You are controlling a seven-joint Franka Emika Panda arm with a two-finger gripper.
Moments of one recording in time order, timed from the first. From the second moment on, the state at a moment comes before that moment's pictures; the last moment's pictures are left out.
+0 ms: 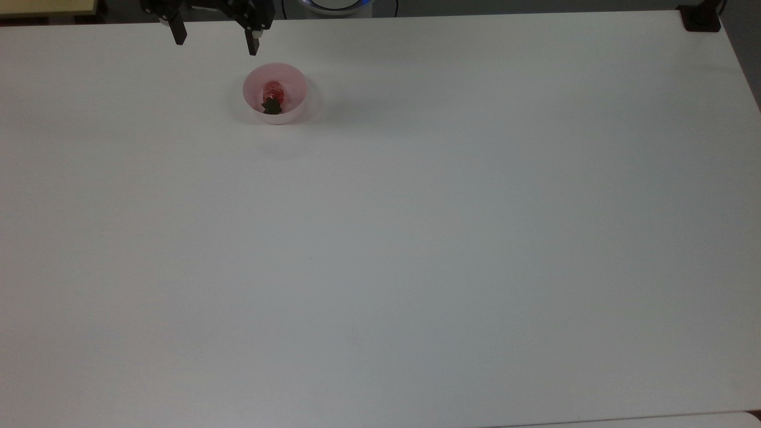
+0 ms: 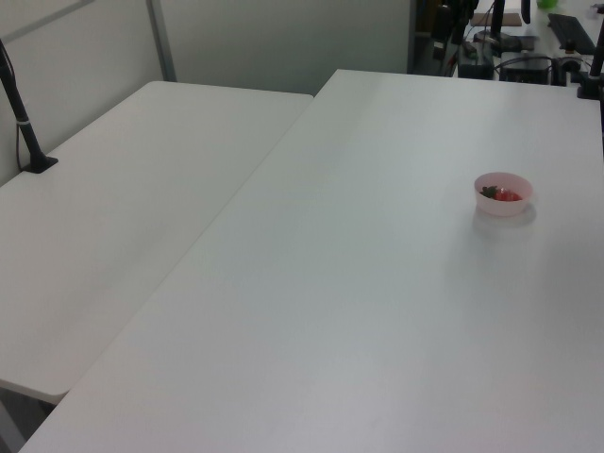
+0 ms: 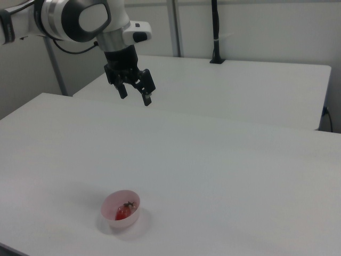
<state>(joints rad) 0.00 0.01 -0.14 -1.63 -0.01 1.77 -0.01</state>
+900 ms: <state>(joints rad) 0.00 0.01 -0.14 -1.63 -0.01 1.75 -0.04</state>
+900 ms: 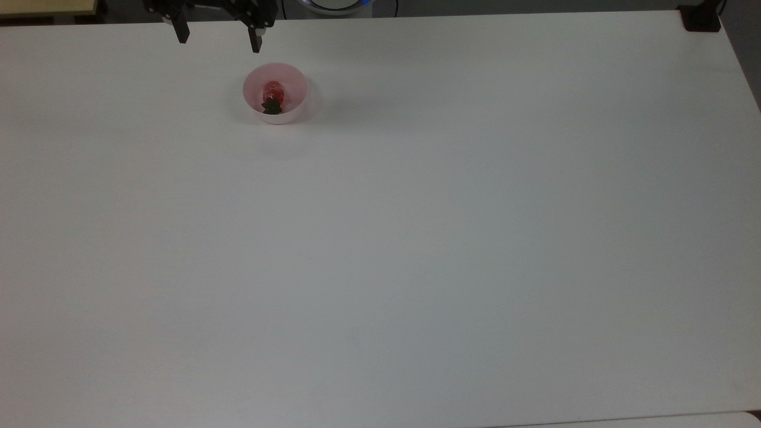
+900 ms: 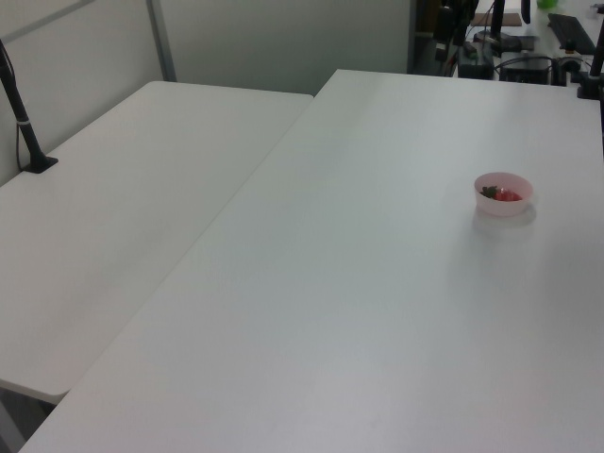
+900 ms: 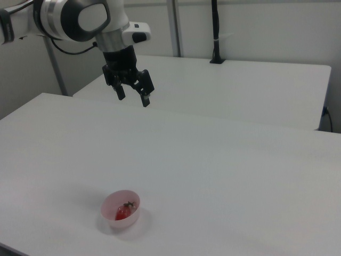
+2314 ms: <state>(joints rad) -0.01 0.05 -0.14 -2.11 -0.07 1.80 -0.23</state>
